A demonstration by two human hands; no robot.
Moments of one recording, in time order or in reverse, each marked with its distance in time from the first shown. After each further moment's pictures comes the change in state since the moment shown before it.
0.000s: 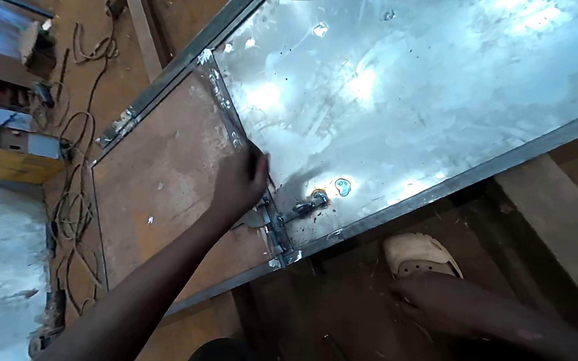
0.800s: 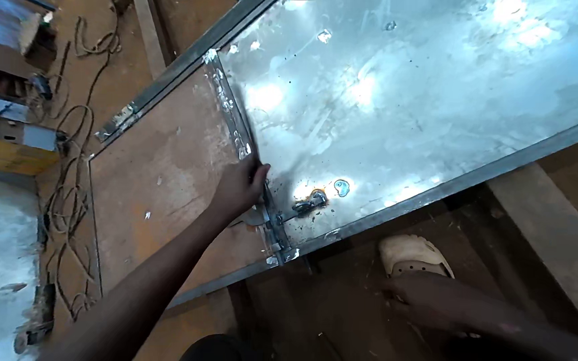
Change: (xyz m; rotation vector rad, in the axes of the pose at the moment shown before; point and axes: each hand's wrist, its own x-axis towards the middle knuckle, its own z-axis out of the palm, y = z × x) left_hand -0.007 -0.015 0.004 -0.066 -0.057 -0.163; right_hand 0.003 -0.003 0.000 0.019 -0.003 -0.039
